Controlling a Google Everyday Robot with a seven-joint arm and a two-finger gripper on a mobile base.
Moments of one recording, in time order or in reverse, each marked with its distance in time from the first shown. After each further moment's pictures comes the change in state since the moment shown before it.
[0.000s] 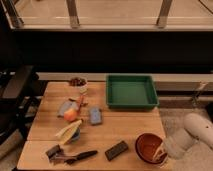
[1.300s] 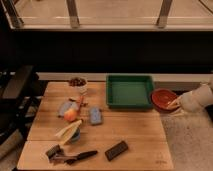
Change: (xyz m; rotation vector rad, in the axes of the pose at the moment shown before) arm 0.055 -0.133 -0.201 0.388 0.155 0.035
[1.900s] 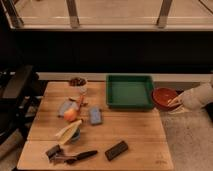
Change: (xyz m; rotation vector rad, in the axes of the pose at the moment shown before) arm 0.004 -0.007 -0.001 0.017 0.023 -0.014
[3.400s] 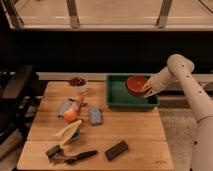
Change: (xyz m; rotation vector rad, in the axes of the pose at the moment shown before) arm -0.001 -0.142 0.124 -0.078 -0.016 -0.319
